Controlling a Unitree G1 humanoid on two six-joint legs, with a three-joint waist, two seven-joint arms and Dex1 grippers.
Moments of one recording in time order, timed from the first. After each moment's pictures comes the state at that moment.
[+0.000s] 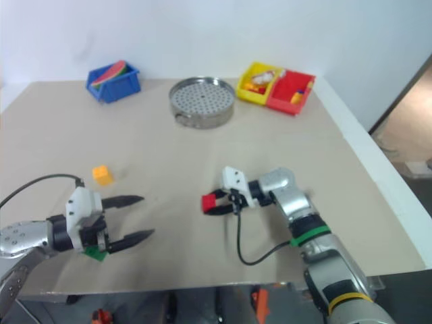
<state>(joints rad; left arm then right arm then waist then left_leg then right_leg) 0.10 0.76 0.15 -0.53 -0.56 0.37 -0.92 -0.71 -0.46 0.35 0.47 0.16 -0.02 1.39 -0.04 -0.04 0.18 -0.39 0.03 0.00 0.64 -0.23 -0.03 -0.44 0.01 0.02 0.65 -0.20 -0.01</state>
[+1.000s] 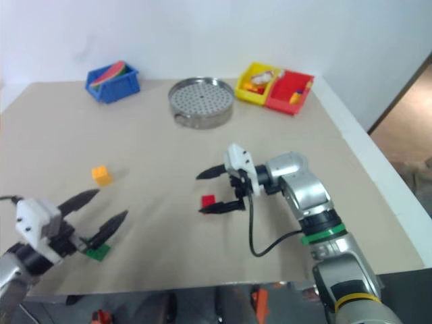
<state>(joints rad) 0.51 0.44 0.42 -0.79 -0.55 0.30 -0.59 -0.71 -0.52 0.25 0.14 0.32 0.26 1.44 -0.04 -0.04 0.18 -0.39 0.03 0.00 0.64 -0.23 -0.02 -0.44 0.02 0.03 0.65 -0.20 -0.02</state>
